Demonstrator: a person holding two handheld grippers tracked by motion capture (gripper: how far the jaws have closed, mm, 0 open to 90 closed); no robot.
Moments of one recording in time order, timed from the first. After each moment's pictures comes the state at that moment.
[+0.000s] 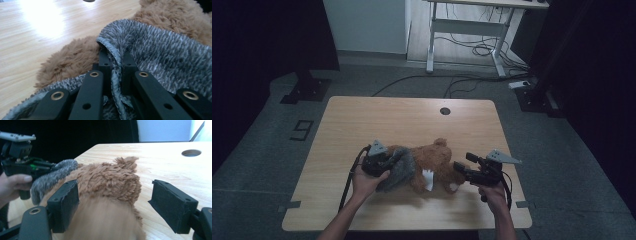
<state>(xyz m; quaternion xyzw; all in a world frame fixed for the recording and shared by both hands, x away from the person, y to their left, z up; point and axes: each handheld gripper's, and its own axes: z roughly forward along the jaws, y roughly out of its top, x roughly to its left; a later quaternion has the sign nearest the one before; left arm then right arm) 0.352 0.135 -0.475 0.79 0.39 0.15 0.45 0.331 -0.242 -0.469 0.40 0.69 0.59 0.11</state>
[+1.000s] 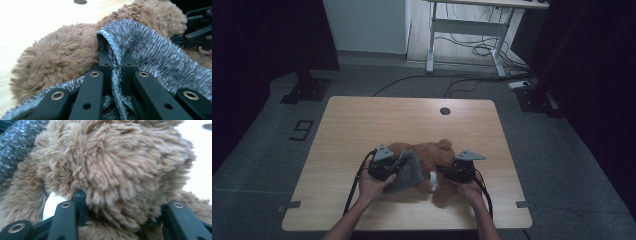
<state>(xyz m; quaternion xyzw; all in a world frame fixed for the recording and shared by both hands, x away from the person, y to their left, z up) 0.357 0.115 -0.485 0.78 0.38 0.15 0.47 0.372 -0.185 -0.526 0.39 0.76 0.50 0.15</state>
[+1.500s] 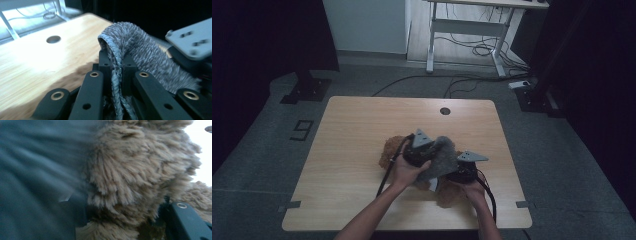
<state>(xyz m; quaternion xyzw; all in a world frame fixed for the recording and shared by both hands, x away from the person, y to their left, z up) 0.373 0.011 -0.434 0.80 0.31 0.17 0.49 0.368 -0.192 -0.528 0.37 0.77 0.51 0.14</state>
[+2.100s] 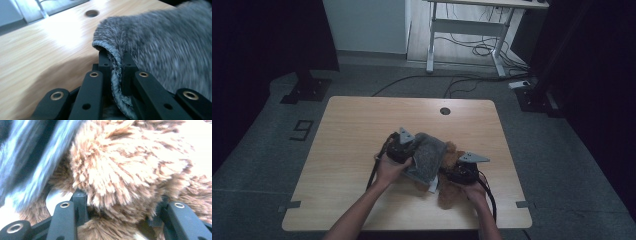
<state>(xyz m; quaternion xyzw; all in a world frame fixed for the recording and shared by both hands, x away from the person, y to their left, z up) 0.393 0.077 -0.455 0.80 0.38 0.21 0.41 0.369 -0.197 -0.536 0.39 0.76 0.51 0.13</state>
